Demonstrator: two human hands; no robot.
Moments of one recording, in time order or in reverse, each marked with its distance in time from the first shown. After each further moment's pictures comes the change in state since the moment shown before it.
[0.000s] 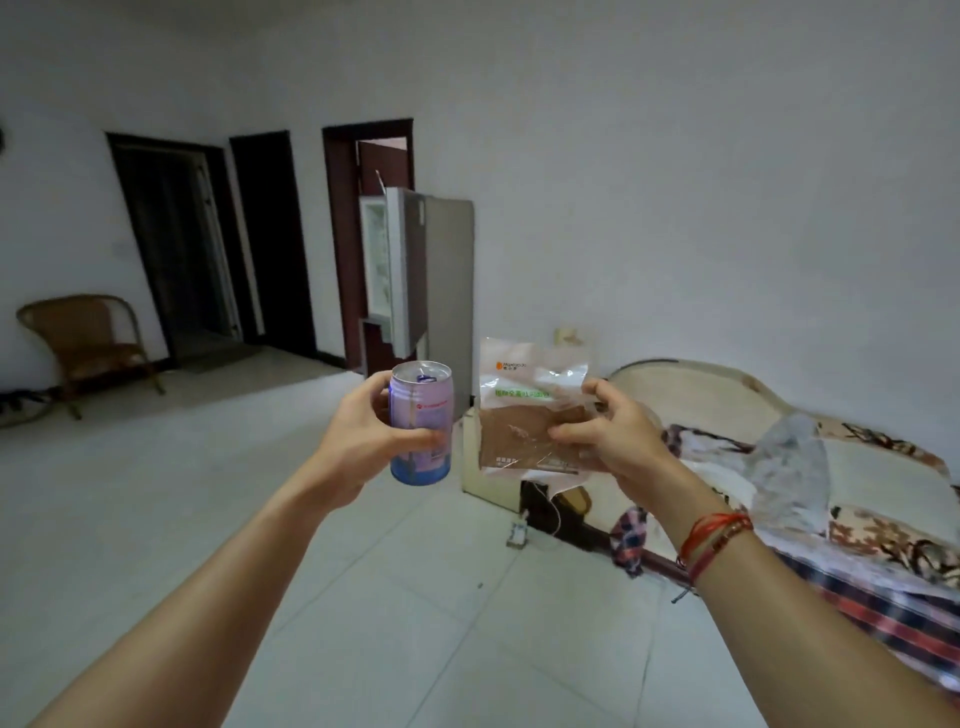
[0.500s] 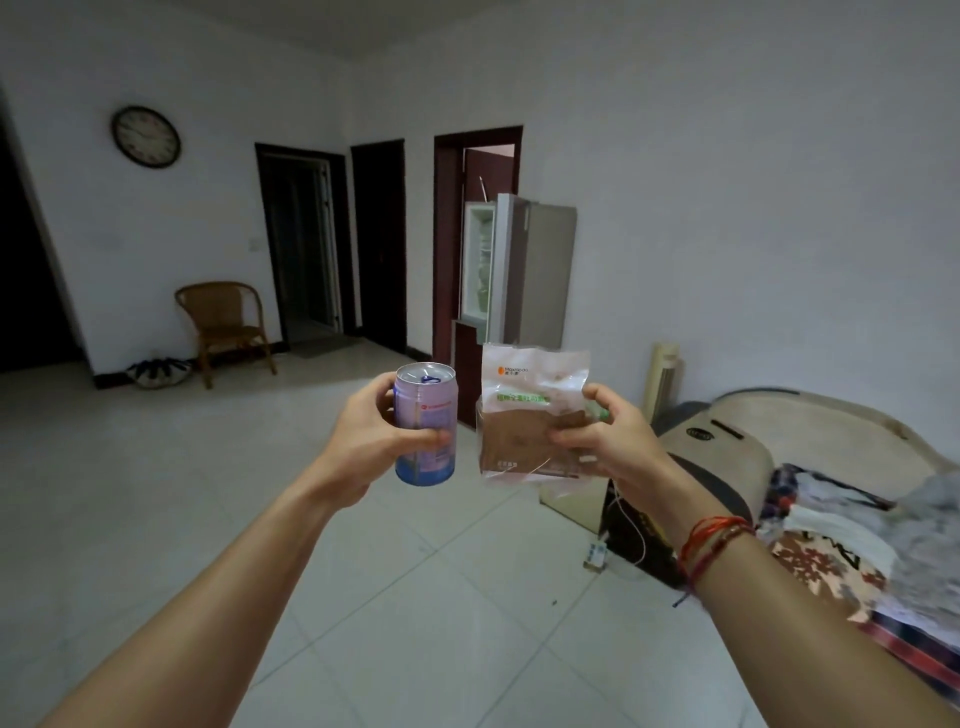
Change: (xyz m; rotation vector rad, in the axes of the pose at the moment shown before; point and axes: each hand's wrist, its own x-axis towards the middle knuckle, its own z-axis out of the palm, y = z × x) left_hand -0.023 -0.014 -0.132 0.057 0.187 0.005; right_hand 0.040 -0.001 0.144 -0.008 -0.202 -0.017
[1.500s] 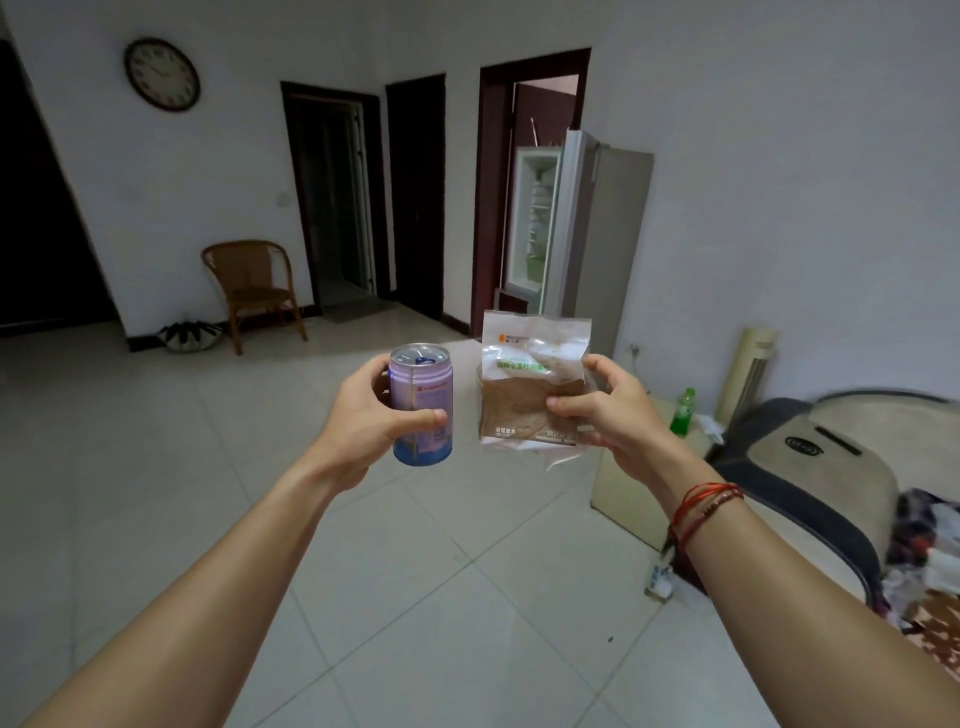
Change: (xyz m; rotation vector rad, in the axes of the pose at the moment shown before) left_hand 0.261 -0.161 -0.078 0.067 0.121 -0.082; right_hand 0.324 0.056 0.101 0.094 -0.084 0.023
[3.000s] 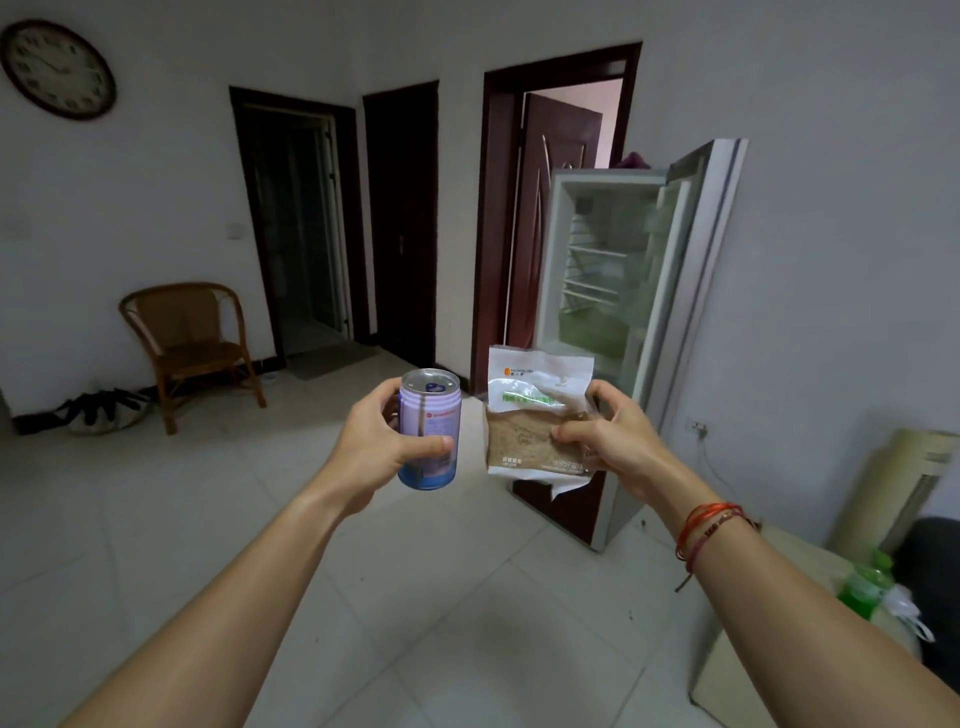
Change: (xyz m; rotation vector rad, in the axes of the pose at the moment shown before) left_hand 0.705 -0.250 -0.108 -0.005 -0.078 0.000; right_hand 0.717 0.048 0.164 -0.099 0.067 0.007
